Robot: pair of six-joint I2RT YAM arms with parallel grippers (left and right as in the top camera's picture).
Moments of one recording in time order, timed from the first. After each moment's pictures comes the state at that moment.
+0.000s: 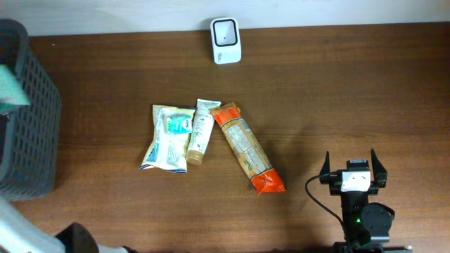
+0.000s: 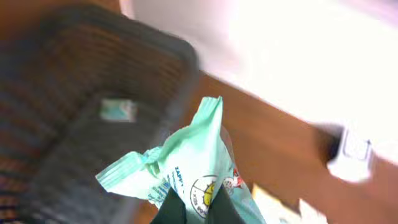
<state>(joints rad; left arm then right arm) 0.62 1.66 2.46 -1.43 0.25 -0.03 -0.06 0.02 0.01 -0.07 0.07 -0.32</state>
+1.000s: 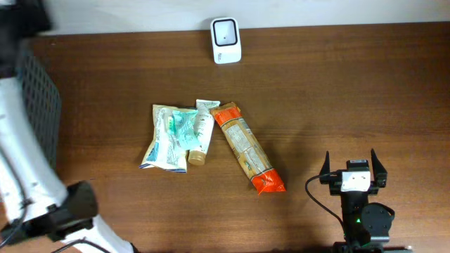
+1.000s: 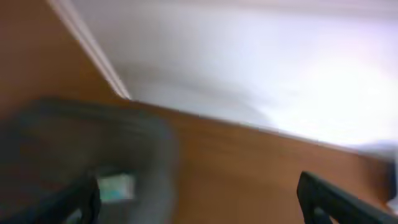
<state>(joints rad) 0.34 1.95 2.60 -1.15 -0.04 0.06 -0.06 0.02 0.01 -0.07 0.07 -0.32</state>
